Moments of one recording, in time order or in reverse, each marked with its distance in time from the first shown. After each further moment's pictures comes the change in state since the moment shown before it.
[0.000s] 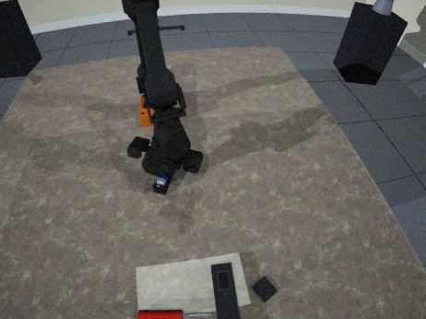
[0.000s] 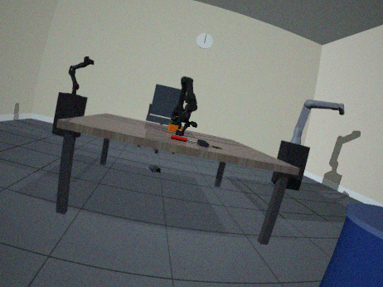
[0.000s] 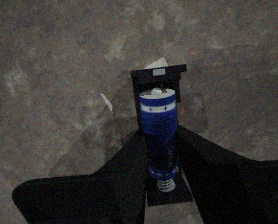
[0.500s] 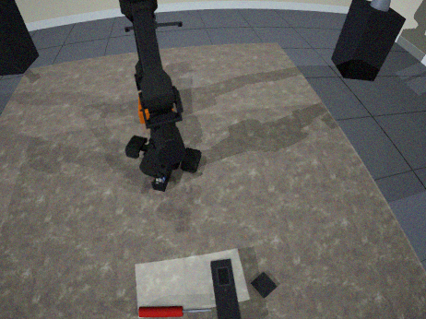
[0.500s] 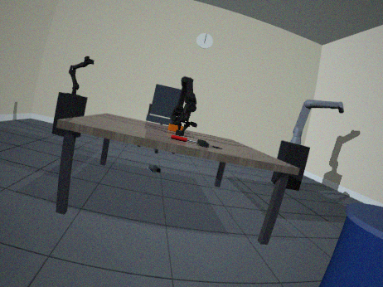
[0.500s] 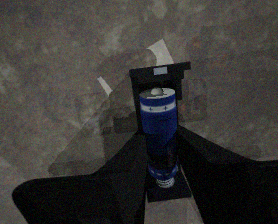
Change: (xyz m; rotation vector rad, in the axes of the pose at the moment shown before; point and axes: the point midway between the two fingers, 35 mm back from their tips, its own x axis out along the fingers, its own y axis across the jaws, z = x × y) arm 0.002 0.000 0.001 -0.002 0.107 -0.002
